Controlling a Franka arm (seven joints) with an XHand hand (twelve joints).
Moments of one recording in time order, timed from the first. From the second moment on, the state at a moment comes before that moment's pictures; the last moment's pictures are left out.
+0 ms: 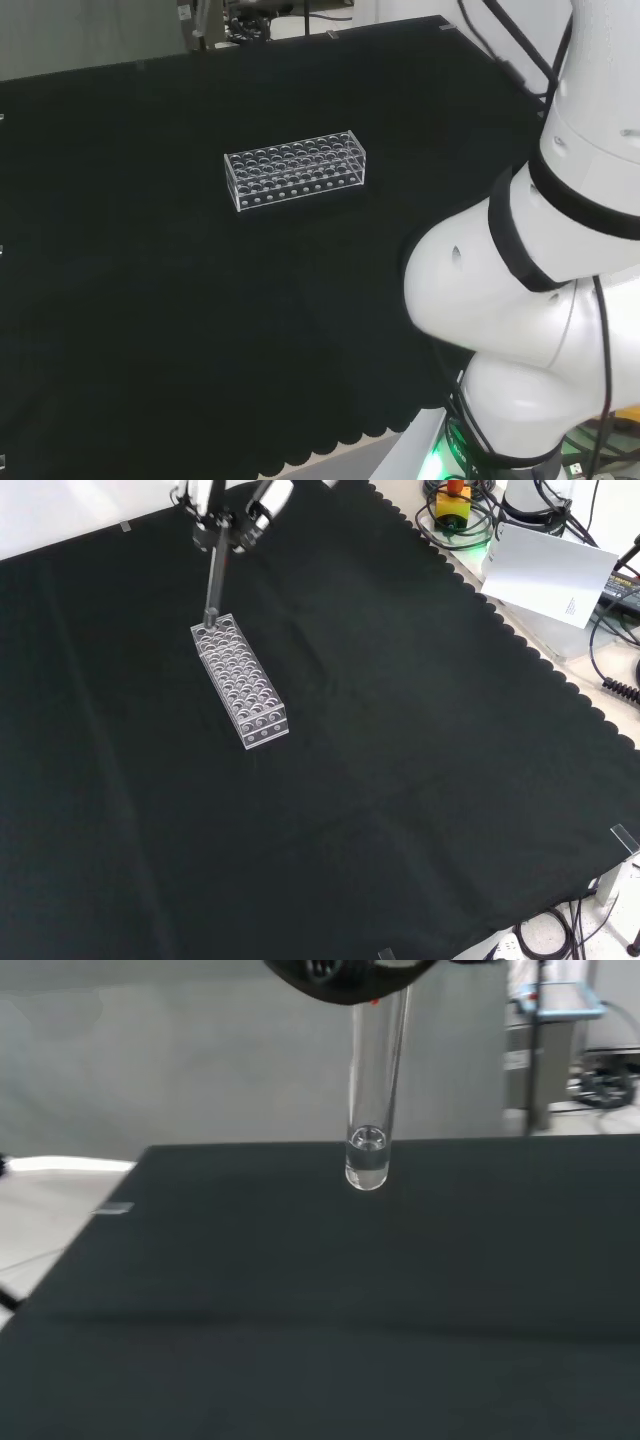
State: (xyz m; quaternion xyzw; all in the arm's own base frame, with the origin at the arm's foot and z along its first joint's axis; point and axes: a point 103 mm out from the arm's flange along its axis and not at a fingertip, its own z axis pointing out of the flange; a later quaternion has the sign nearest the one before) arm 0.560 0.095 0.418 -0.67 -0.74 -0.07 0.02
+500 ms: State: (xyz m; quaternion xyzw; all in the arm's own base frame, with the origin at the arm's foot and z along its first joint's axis) arm 0.554 -0.058 0.412 -0.77 -0.64 -0.03 -0.01
